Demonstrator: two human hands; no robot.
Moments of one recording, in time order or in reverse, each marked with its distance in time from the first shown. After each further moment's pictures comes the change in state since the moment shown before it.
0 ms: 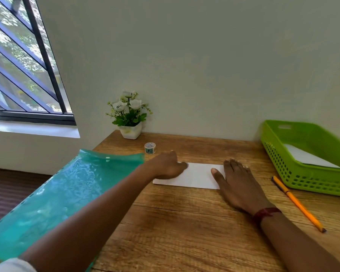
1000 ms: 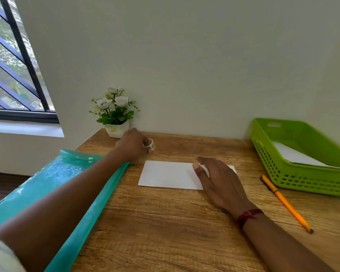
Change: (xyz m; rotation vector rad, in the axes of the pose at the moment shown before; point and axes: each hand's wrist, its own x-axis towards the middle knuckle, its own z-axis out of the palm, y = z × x) left_hand 0.056 -0.067 -0.023 0.060 0.409 0.025; right_hand -0.008 -0.018 -0.010 0.254 0.191 -0.195
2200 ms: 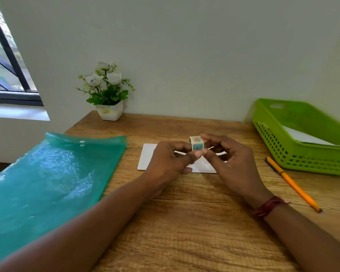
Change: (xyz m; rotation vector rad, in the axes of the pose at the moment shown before) left_hand -0.098 0.093 0.036 -1.286 -0.141 0.002; right_hand -0.009 -0.004 0.000 0.699 0.253 -0.109
